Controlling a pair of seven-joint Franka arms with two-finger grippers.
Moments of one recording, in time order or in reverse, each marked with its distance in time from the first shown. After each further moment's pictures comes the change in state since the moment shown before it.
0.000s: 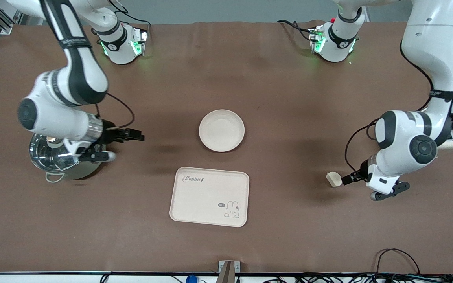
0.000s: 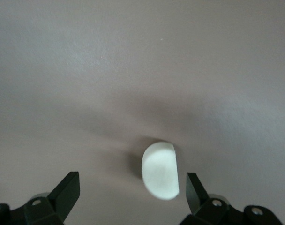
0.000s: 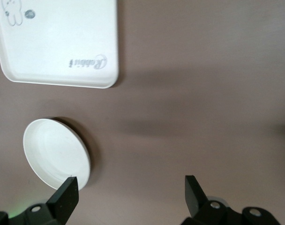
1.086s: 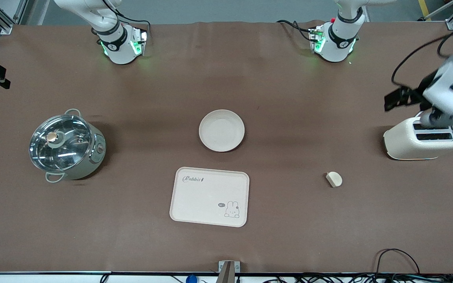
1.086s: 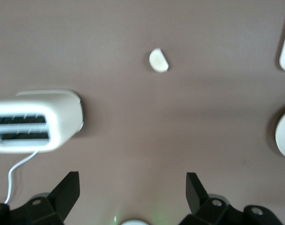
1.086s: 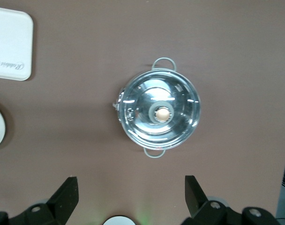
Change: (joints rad) left arm -0.032 -0.430 0.001 0.262 0.000 -0.811 0.402; right arm -0.267 -0.228 -0.010 0.592 -0.518 -0.747 -0.135
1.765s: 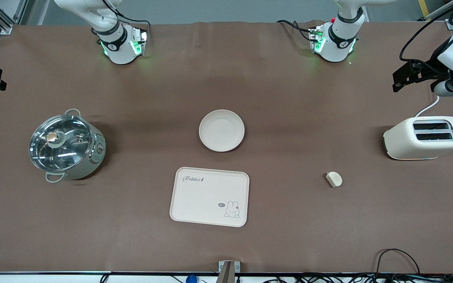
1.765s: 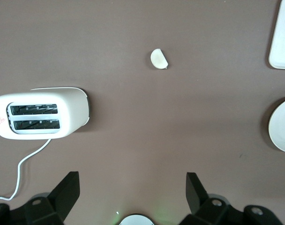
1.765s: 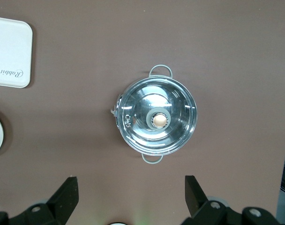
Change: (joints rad) left arm 0.001 -0.178 -0.002 -0.042 0.000 -0.087 0.002; right arm -0.009 -0.002 -0.005 0.005 -0.022 0.031 -0.002
